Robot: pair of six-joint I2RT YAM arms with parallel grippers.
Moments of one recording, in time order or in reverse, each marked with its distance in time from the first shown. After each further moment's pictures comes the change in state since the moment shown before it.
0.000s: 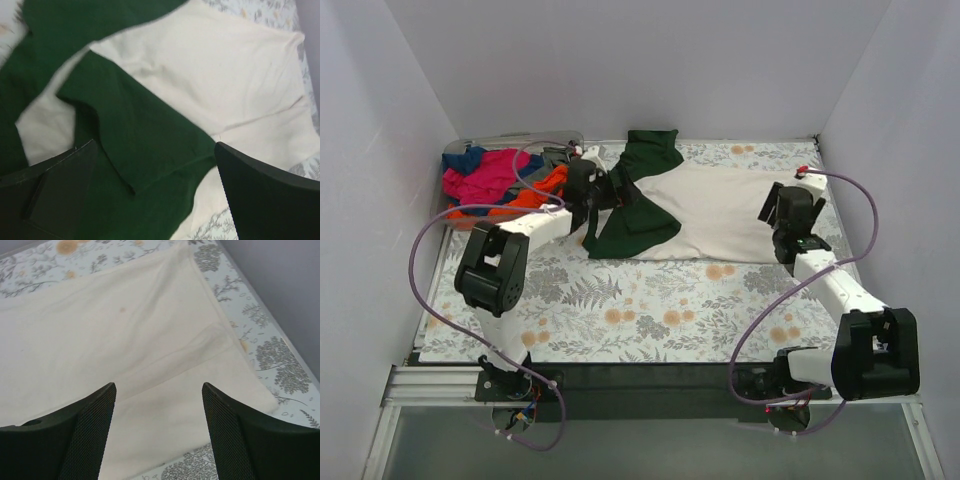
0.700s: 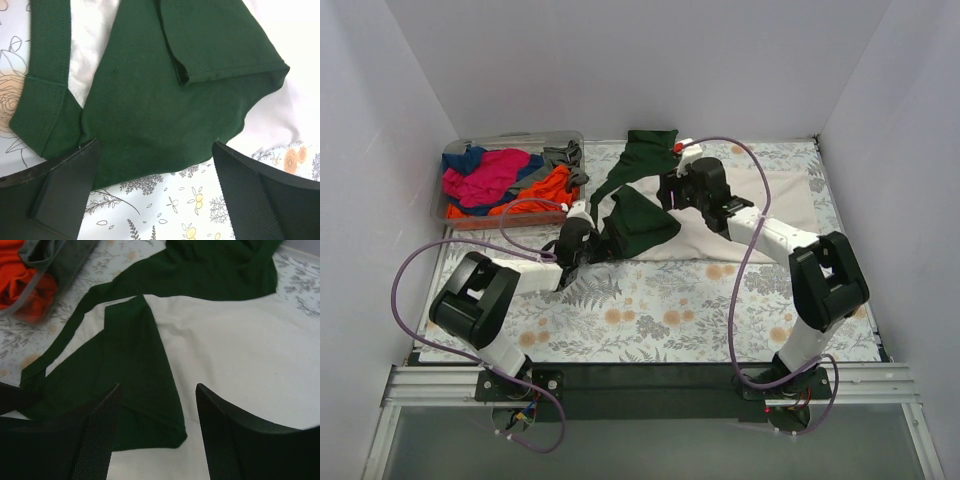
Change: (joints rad) left arm -0.117 -0.260 -0.602 0.224 -0.212 -0.122; right arm 0.438 0.435 0.410 0.067 -0.476 -0.178
